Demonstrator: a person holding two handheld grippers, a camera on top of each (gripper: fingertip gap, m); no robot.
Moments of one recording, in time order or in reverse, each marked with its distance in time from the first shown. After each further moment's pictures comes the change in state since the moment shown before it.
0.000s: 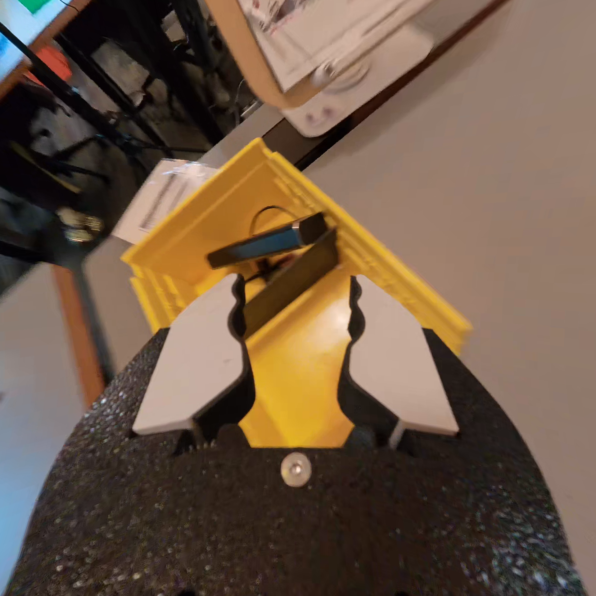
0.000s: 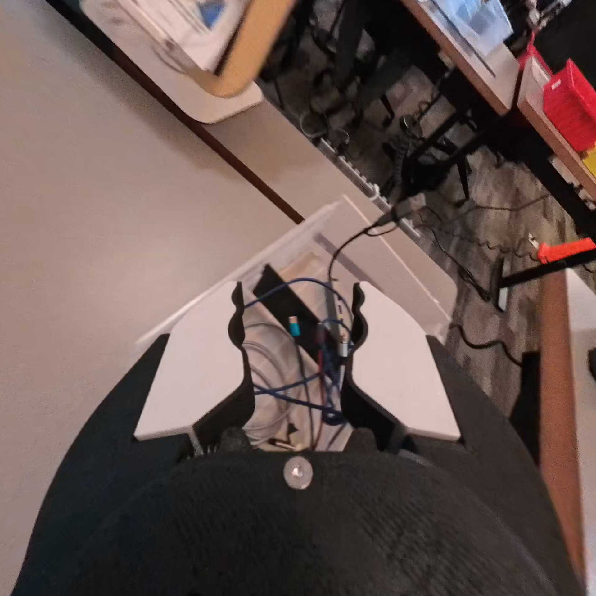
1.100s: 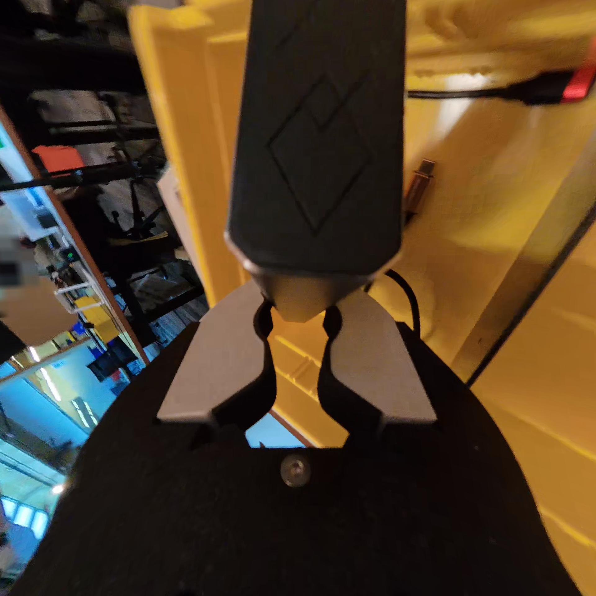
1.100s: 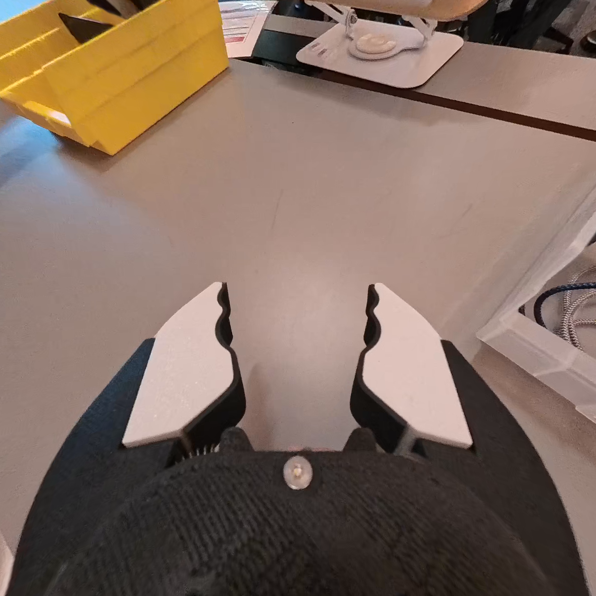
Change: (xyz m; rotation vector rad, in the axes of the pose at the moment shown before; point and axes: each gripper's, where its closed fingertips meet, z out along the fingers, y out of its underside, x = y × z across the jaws) left arm -0.095 0.033 0.159 -0.478 -0.022 0.902; right arm -0.232 0.029 -0.015 0.116 -0.342 0.422
